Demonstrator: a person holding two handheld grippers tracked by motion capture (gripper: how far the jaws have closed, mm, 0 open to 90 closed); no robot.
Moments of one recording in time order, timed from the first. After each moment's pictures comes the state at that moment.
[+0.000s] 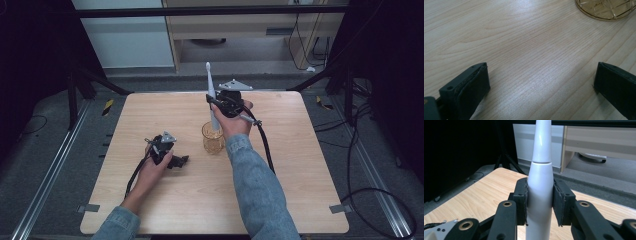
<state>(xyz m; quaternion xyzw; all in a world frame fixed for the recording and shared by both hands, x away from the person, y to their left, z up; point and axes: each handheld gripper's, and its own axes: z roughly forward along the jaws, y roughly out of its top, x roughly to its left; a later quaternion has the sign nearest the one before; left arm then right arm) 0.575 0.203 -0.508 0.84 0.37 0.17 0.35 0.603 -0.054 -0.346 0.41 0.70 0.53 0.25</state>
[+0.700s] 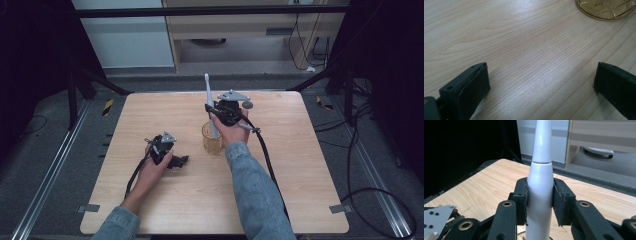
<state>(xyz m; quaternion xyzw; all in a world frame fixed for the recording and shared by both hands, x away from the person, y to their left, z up) 0.575 0.203 -0.508 0.84 0.37 0.17 0.35 0.604 -0.051 -0.381 0.41 0.71 0.53 0.23</state>
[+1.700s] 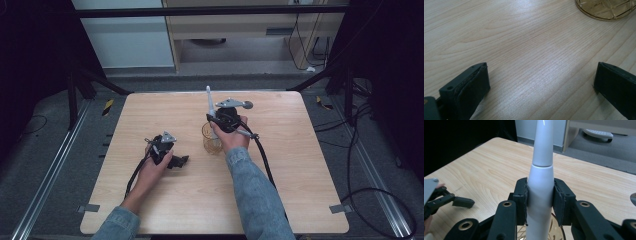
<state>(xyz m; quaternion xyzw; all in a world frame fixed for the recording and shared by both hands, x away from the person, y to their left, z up) 0.575 0.204 -0.508 0.84 0.37 0.17 0.35 0.602 -0.050 -0.406 0.43 0.74 0.47 0.22</state>
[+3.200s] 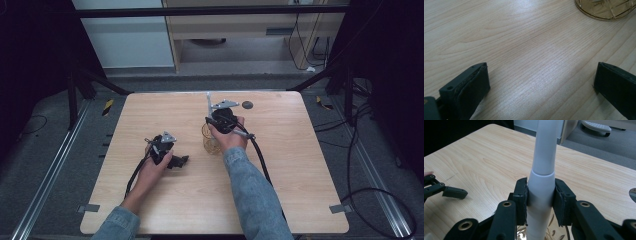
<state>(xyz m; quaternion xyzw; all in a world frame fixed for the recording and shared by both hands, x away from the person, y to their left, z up) 0.575 0.204 -0.508 0.84 0.37 0.17 0.35 0.606 -0.040 -0.413 0.42 0.76 0.43 0.23</state>
